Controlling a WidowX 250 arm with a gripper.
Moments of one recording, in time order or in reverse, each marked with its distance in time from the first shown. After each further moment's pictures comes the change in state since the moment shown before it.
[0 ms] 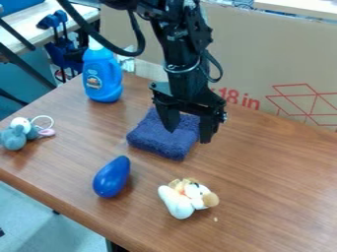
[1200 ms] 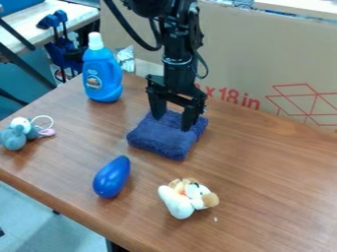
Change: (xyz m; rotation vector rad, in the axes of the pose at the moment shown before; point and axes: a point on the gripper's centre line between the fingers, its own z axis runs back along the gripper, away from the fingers) arm 0.041 0.072 -0.043 0.120 0.194 -0.004
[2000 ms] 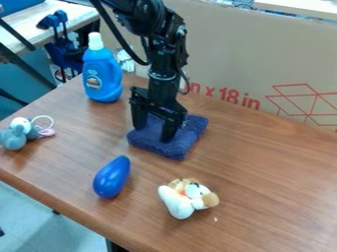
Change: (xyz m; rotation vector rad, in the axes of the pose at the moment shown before) arm -0.009 0.027 -0.031 0.069 0.079 0.015
